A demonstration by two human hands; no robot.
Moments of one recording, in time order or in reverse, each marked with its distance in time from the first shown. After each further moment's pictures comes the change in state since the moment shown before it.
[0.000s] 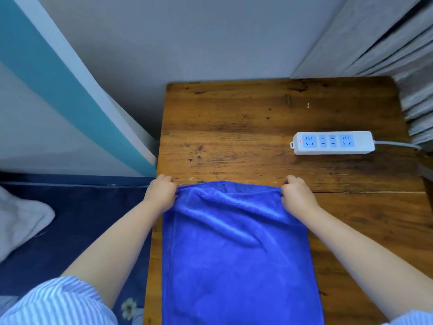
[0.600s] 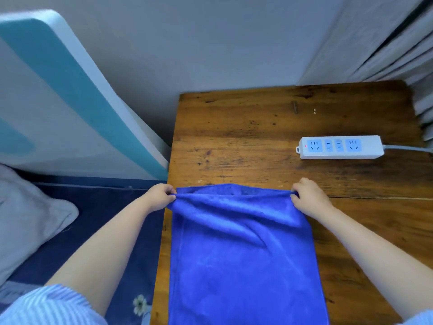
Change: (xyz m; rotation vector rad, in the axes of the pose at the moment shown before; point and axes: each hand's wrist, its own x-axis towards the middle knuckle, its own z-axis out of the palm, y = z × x) left_hand -0.030 -0.017 -0.024 -0.599 -0.167 -0.214; right_hand 0.004 0.022 -0.012 0.160 -0.051 -0.043
